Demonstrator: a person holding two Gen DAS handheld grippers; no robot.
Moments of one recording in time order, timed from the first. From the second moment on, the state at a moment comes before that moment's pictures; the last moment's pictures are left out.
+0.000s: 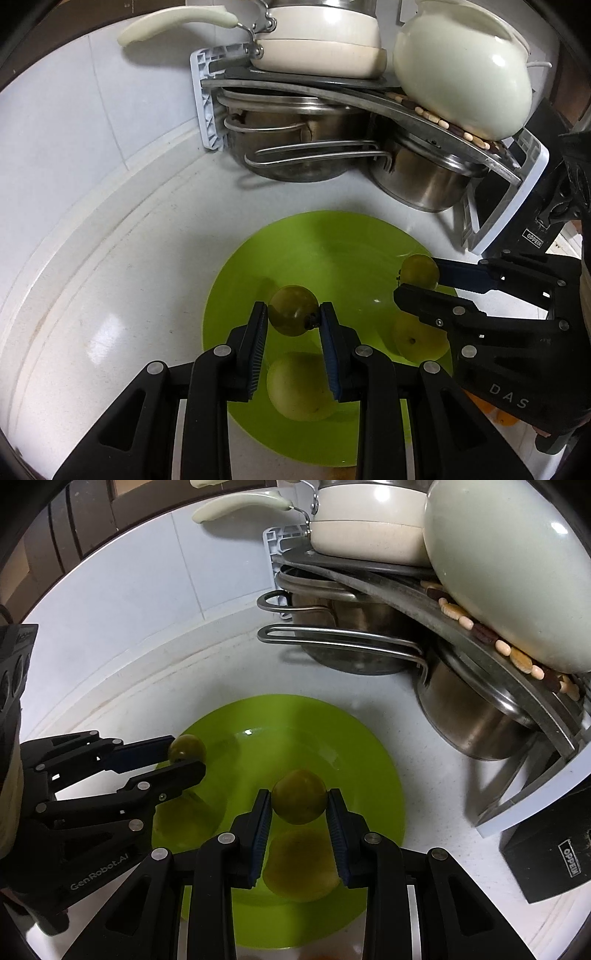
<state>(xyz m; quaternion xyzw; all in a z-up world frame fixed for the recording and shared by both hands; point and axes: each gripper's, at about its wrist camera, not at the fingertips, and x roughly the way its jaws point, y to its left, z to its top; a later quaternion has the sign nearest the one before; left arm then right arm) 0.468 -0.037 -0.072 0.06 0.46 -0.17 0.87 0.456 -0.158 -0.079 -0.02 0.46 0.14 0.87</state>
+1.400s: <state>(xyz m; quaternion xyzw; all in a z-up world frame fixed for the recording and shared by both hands) 0.335 0.027 0.023 0.04 0.34 -0.10 0.93 0.334 -0.143 0.004 -0.03 0.33 0.16 0.93</state>
